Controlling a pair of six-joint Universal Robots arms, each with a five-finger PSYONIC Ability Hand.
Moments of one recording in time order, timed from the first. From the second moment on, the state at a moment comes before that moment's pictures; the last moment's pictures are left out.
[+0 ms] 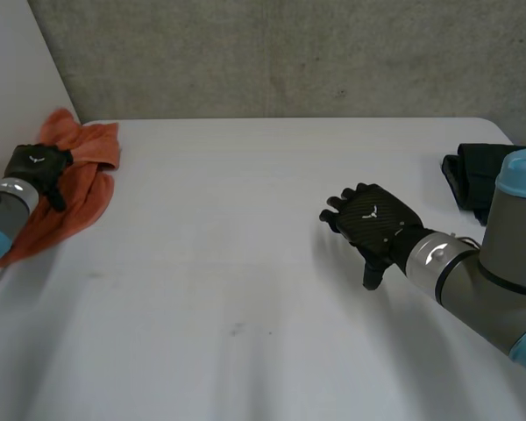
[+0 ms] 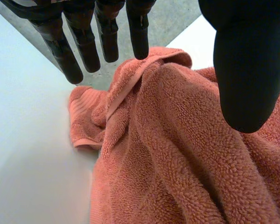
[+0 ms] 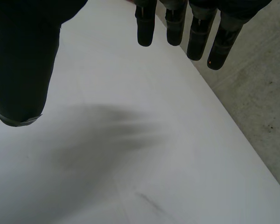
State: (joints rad) left arm 4.81 -2.58 -0.82 3.22 -1.34 3.67; right arm 1.95 -1.20 1.58 0.00 1.22 2.46; left_hand 0.35 0.34 0.34 0.33 0.15; right_hand 0.20 0.22 0.21 0.23 0.07
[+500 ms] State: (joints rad) left arm 4.72 -2.52 -0.86 3.37 -1.48 3.64; right arm 1.94 -1.17 1.57 -0.01 1.22 2.46; left_hand 1.10 1.18 0.89 1.20 0.96; right_hand 0.20 0.22 0.21 0.23 0.07
